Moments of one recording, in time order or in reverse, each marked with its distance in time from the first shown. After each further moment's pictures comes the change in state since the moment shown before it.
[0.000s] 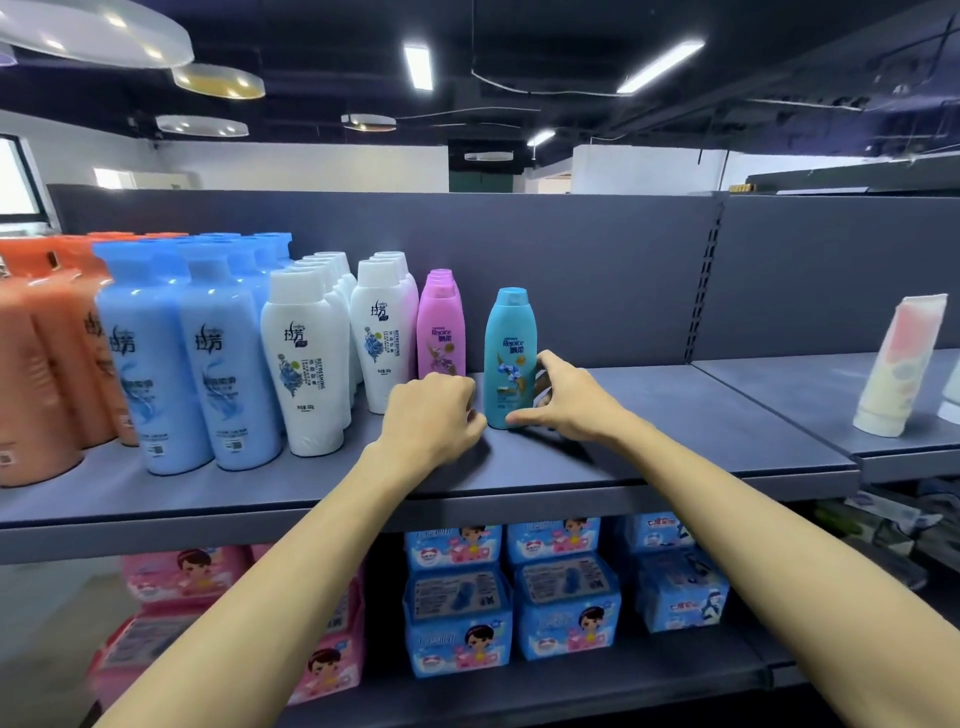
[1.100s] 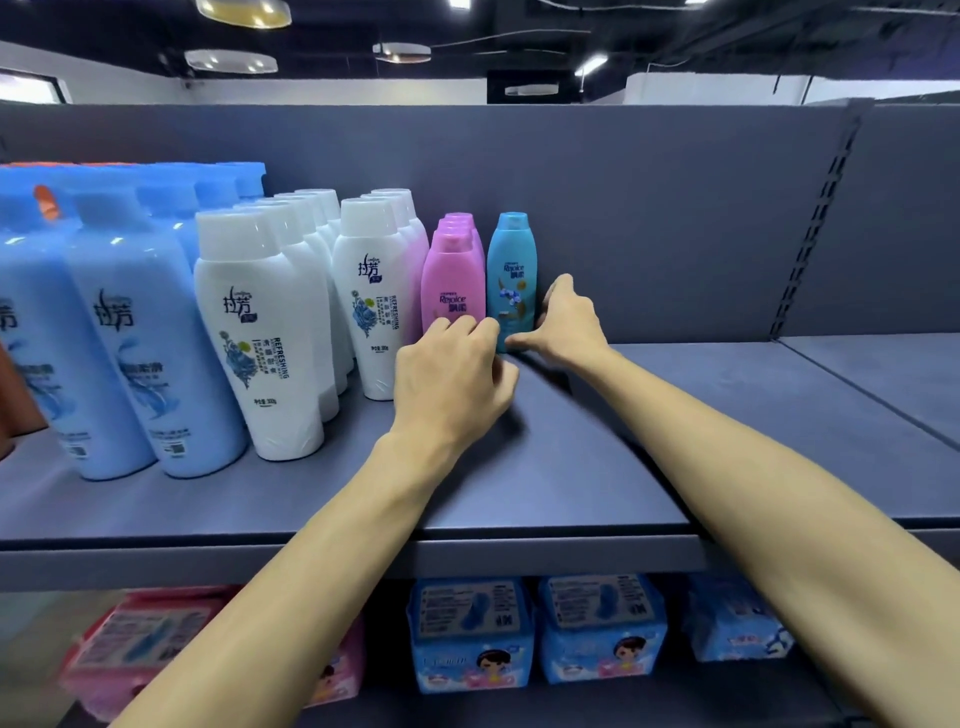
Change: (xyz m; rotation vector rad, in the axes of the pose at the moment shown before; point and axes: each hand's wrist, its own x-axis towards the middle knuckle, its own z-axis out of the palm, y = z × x) left_hand 0.038 -0.001 0.042 0.041 0.358 -0.041; right_hand 0.130 0.023 0.040 0.048 0.200 0.188
